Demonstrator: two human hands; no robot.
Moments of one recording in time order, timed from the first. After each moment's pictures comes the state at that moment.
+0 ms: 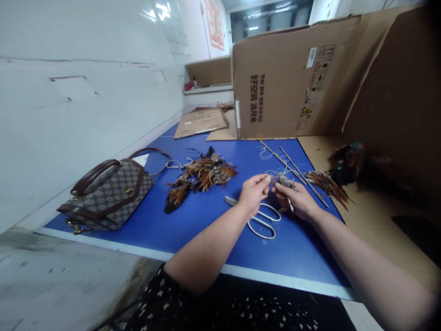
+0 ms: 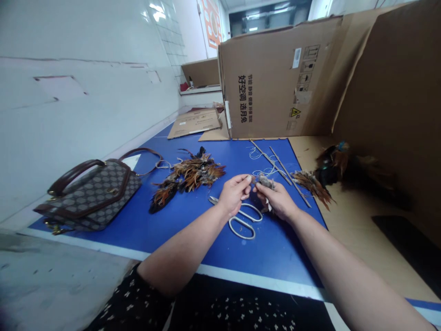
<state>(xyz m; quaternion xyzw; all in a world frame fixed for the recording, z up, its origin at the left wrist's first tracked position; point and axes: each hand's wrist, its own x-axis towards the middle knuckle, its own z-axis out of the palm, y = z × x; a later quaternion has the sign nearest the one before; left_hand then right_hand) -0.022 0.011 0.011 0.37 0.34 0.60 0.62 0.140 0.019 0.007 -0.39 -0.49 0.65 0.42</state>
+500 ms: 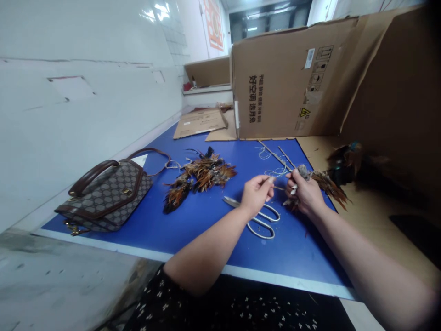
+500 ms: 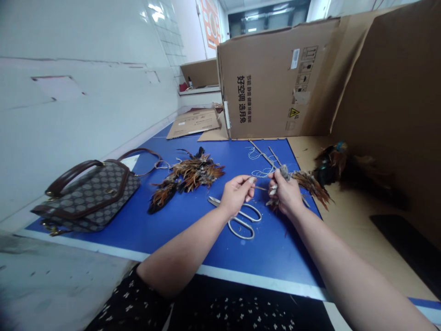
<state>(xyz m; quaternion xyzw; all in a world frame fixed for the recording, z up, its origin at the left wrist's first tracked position) -0.014 0.006 0.010 0.45 0.35 0.60 0.56 0.148 0.038 0.010 -0.41 -0.40 0.57 0.59</state>
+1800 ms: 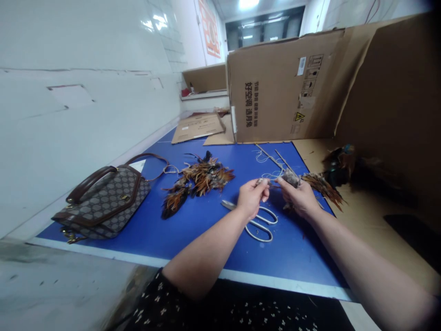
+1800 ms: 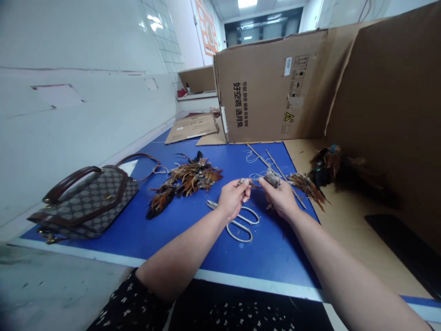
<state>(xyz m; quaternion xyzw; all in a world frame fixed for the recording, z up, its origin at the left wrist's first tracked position) -0.013 0.015 0.003 0.36 0.31 0.63 0.62 0.147 0.024 0.016 -0.42 -0.52 0.51 0.54</state>
